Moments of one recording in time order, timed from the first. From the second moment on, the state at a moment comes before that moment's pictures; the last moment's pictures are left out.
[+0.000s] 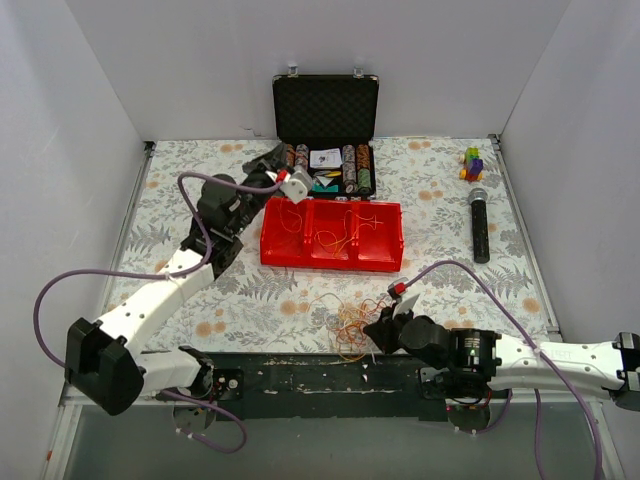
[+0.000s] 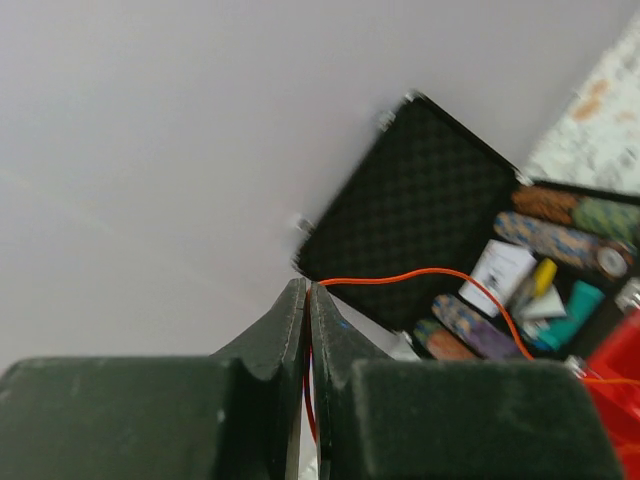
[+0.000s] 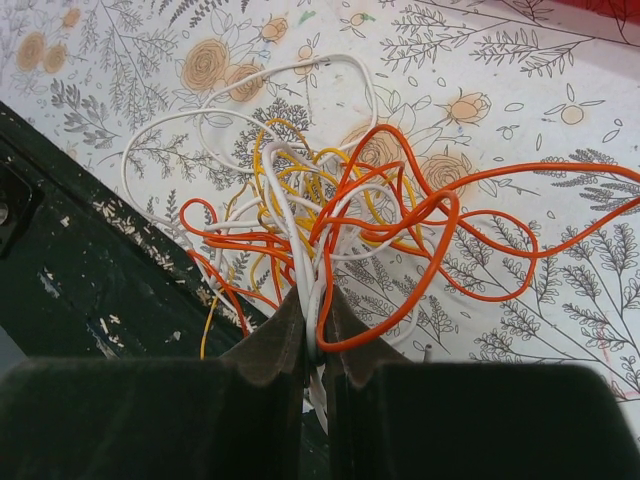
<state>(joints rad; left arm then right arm) -0.55 1.24 1.05 0.41 0.08 0.89 1.40 0.58 0.23 -0.19 0.49 0.73</state>
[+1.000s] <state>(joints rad) -0.53 1.43 0.89 0.47 0.03 0.90 1.42 0.57 0.23 -0.19 0.50 0.74</state>
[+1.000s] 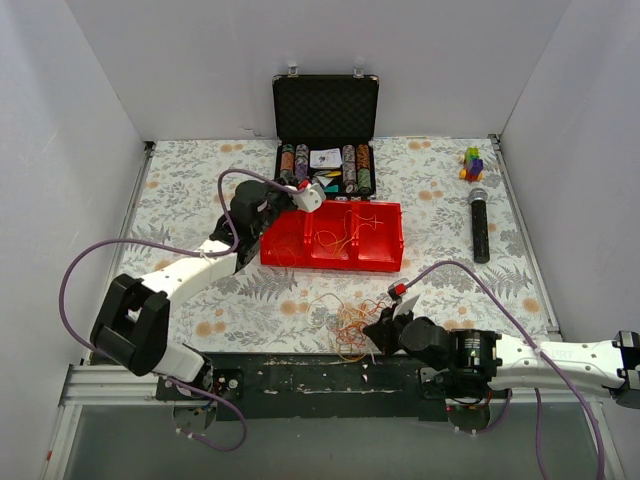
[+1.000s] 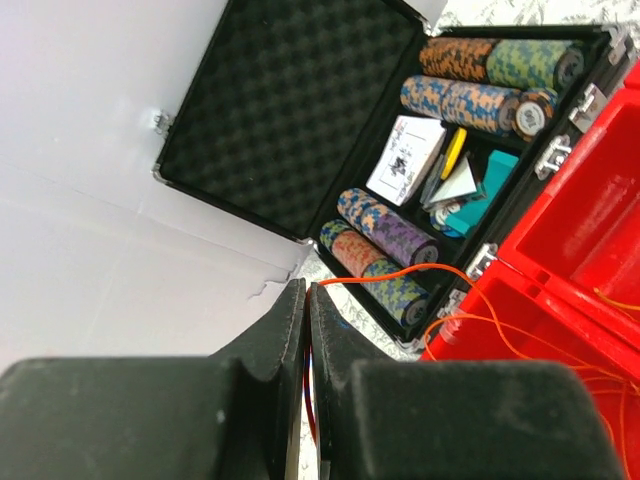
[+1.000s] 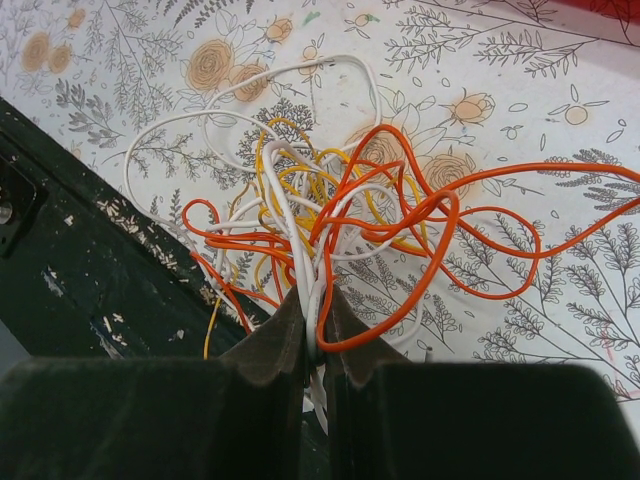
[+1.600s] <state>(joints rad) -0.46 1.63 1.02 0.10 0.23 0.85 1.43 0.57 0.25 -0.24 0.52 0.75</state>
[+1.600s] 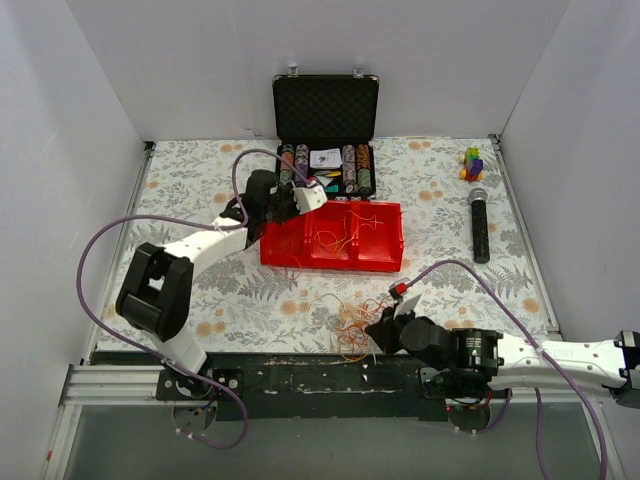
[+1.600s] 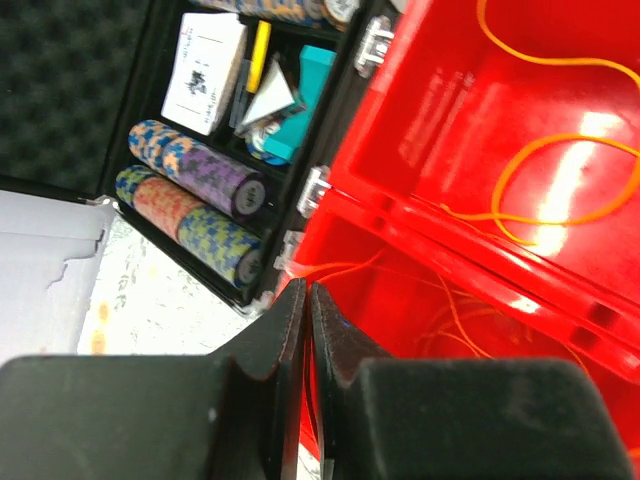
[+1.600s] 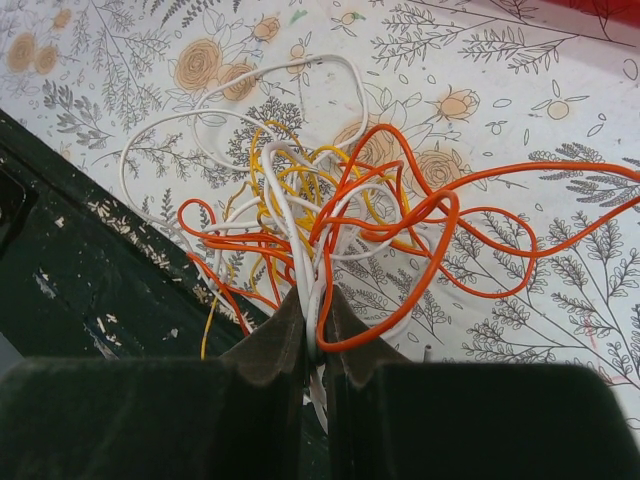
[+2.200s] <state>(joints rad) -0.43 1.73 1.32 -0.25 0.33 0.79 1.43 0.57 0.27 -0.28 0.54 0.76</state>
